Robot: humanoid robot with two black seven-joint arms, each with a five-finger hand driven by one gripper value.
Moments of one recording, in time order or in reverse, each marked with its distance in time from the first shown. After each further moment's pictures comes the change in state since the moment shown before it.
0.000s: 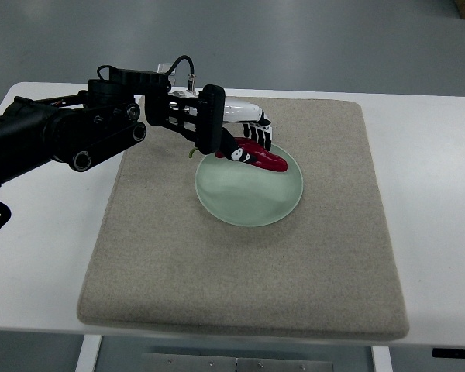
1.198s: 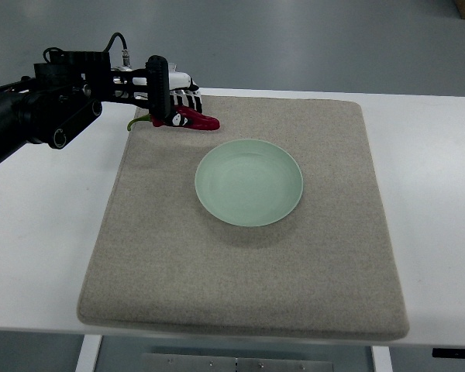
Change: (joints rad) left arm -0.014 -0.010 0.014 0.359 0.004 0.003 0.000; right arm 0.000 0.000 0.000 0.000 0.000 0.000 0.000
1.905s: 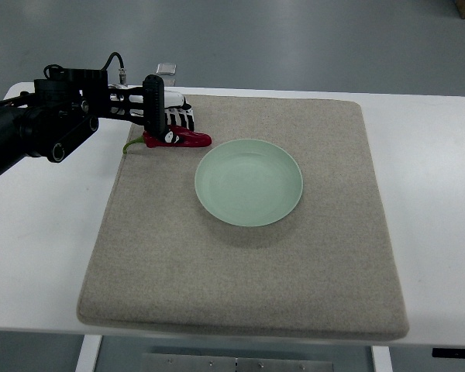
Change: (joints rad) left arm 0.051 0.003 0.024 0.023 0.016 -0.017 -0.001; right arm 0.000 0.000 0.000 0.000 0.000 0.000 0.000
